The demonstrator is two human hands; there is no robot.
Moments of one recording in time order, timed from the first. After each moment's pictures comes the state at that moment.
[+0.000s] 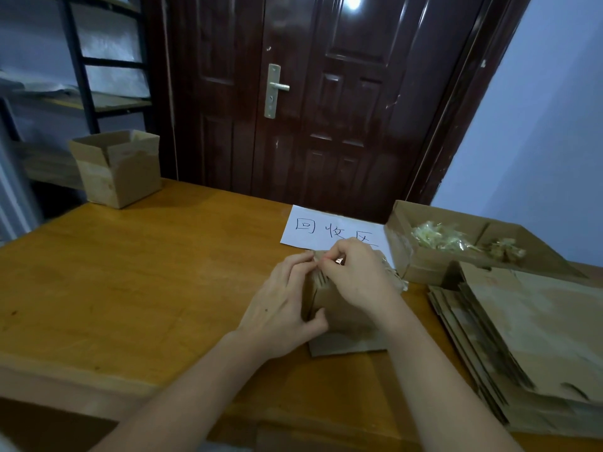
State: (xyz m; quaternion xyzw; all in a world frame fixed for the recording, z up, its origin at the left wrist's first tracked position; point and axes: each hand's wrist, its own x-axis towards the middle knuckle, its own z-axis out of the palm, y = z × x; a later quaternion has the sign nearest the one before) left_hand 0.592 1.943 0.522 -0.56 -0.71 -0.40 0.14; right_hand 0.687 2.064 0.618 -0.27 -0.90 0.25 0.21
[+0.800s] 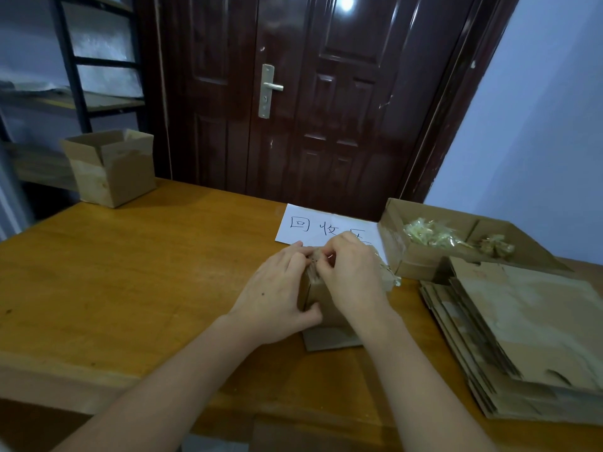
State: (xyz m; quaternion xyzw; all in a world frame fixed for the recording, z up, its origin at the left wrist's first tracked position) left_hand 0.586 1.946 0.538 -0.57 -0.74 -0.34 0.13; right_hand 0.687 2.052 0.608 -0.28 -0.90 0.11 0.30
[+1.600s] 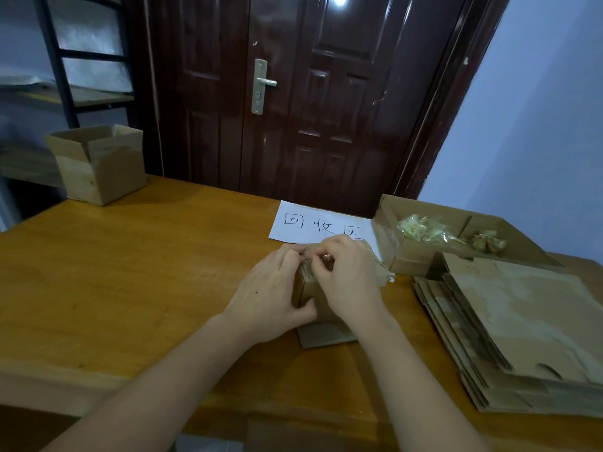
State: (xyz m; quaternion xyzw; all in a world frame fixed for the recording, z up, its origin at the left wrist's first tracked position) left_hand 0.587 1.946 0.540 -0.57 -0.72 -0.36 0.13; right_hand 0.696 2.055 0.598 -0.26 -0.90 0.14 0.32
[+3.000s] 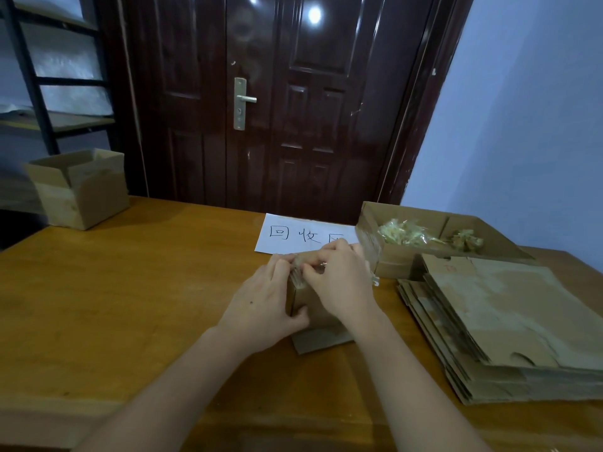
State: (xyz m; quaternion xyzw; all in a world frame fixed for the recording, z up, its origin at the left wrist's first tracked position) left_hand 0.595 1.956 0.543 -0.56 -0.74 -0.34 0.13; right_hand 0.704 2.065 0.608 -0.33 -0.90 0.10 0.27
